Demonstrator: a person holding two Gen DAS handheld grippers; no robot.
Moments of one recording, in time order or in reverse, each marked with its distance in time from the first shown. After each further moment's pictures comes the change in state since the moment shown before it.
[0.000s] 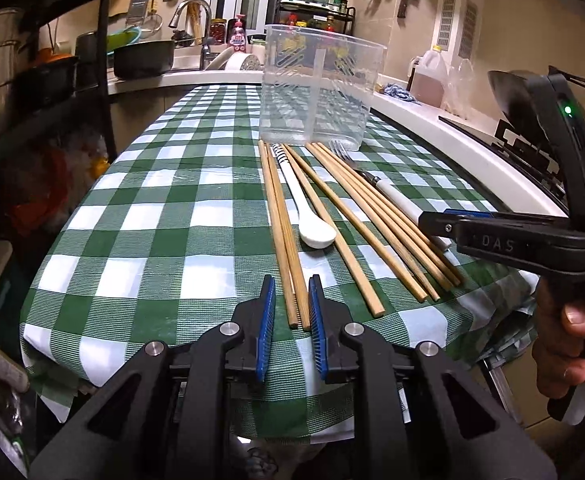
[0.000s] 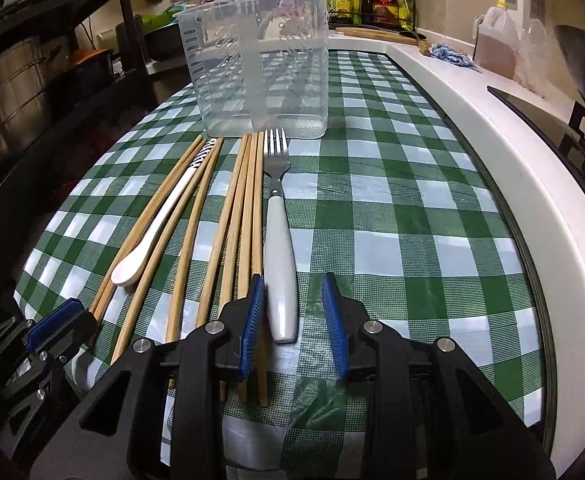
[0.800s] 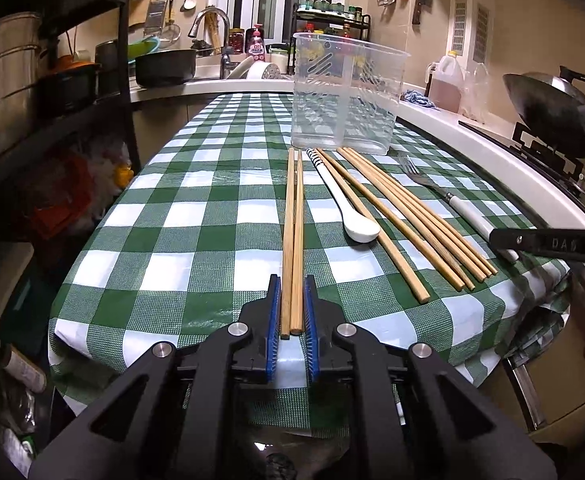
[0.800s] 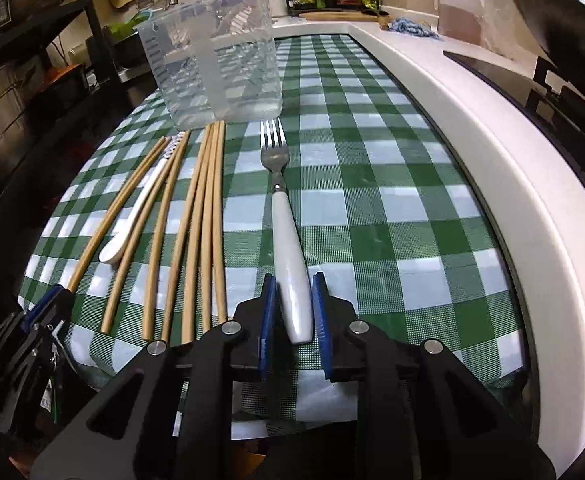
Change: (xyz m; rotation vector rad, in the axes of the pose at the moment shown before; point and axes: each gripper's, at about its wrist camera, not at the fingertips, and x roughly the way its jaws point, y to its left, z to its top) left arm -0.007 0.018 -0.008 0.006 -0.040 0.075; right arm -0.016 -0.028 -0.020 0.121 0.052 -0.026
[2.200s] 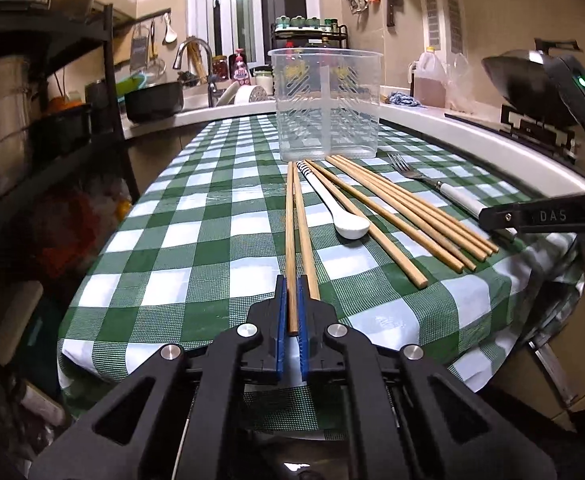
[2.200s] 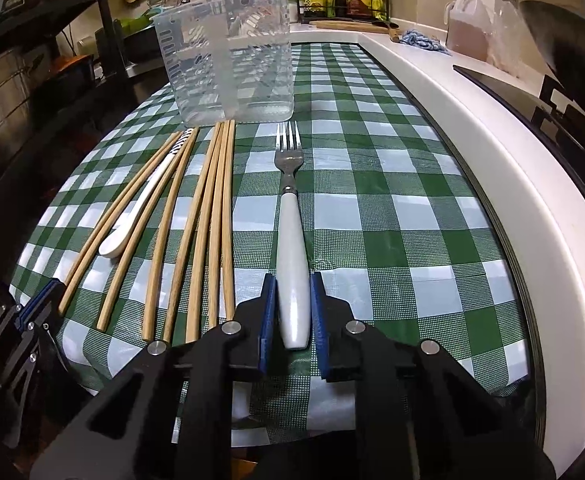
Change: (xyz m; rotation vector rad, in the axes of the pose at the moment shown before) left arm -0.009 -0.003 -0.011 0.108 -0.084 0.019; right arm -0.001 0.011 -0.003 -0.055 -0.047 -0.020
